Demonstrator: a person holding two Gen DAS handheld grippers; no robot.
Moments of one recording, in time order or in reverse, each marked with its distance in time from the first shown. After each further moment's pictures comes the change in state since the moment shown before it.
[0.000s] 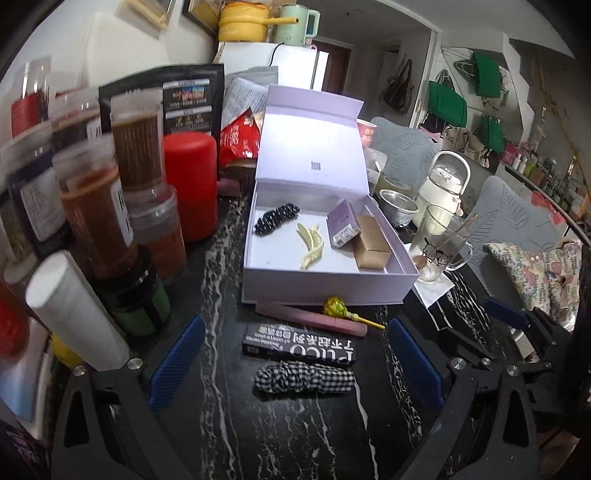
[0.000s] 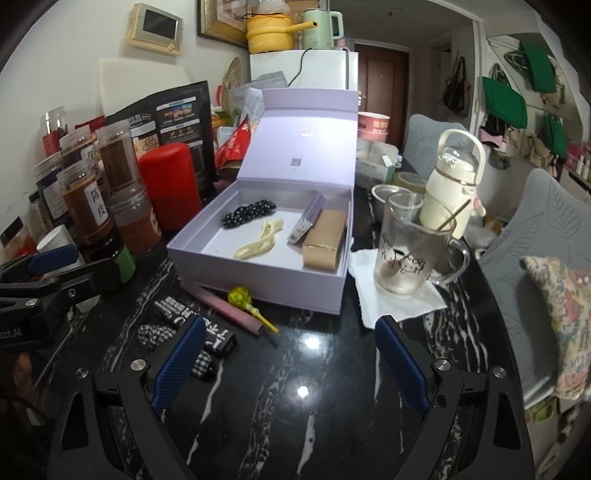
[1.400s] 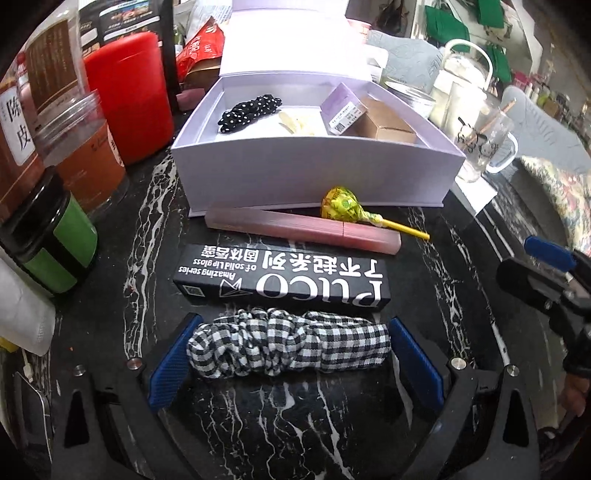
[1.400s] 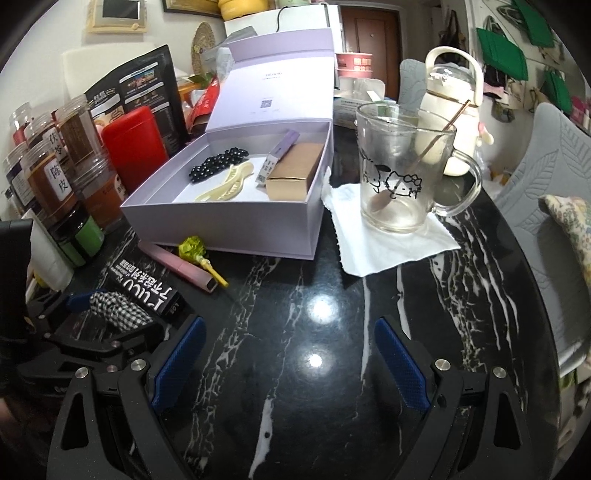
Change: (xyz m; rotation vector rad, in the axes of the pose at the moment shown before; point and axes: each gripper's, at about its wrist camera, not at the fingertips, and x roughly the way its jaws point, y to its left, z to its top) left arm 0.103 -0.024 -0.051 0.136 0.261 0.070; right arm 0.051 -0.046 -0.033 0.097 0.138 0.054
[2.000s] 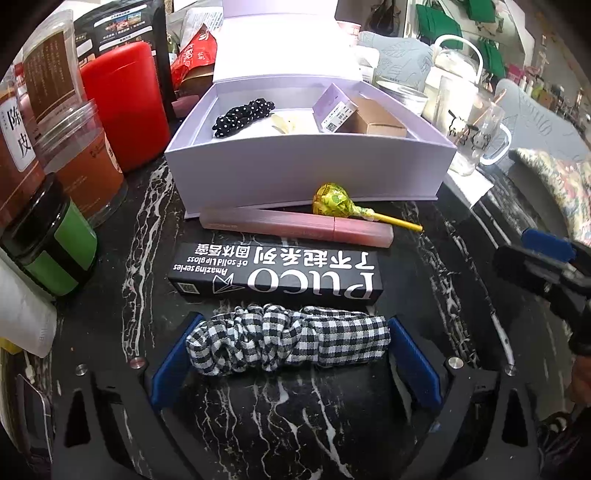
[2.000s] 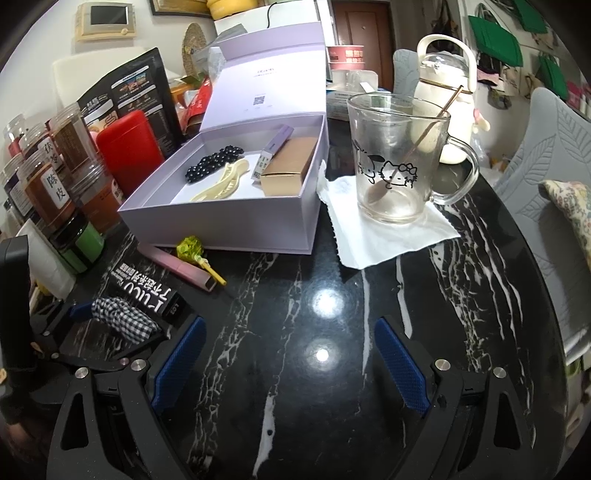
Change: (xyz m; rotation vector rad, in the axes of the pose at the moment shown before) left arm -0.006 -0.002 -0.005 0.005 -0.026 -0.019; right arm 0.000 -0.003 -0.001 0.041 0.017 0.007
